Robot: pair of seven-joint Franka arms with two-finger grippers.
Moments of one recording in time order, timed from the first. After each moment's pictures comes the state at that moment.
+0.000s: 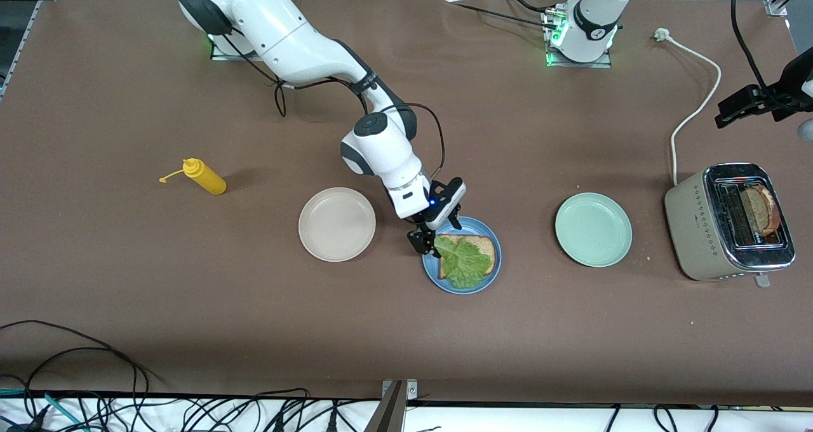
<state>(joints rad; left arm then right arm) 0.05 -0.03 0.01 -1.63 0.05 1.51 -0.07 0.68 1.01 0.09 -1.24 -0.21 2.97 -0.13</state>
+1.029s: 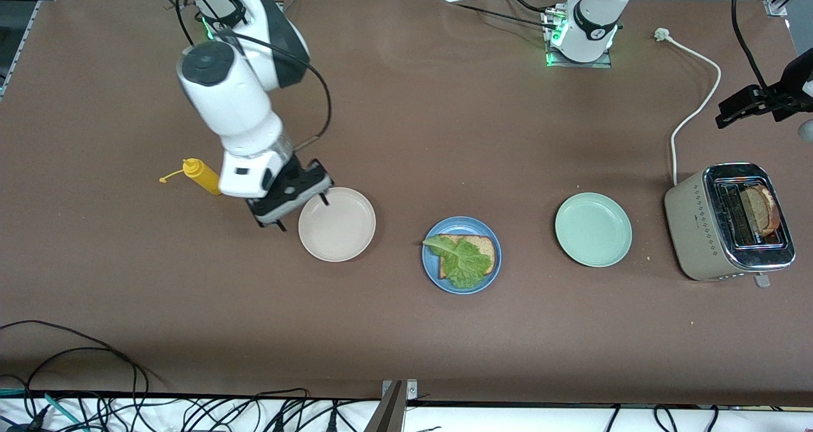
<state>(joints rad) 0.05 -0.03 0.01 -1.63 0.05 1.51 -0.07 0.44 0.30 0.02 -1.67 -0.03 2.26 -0.12</state>
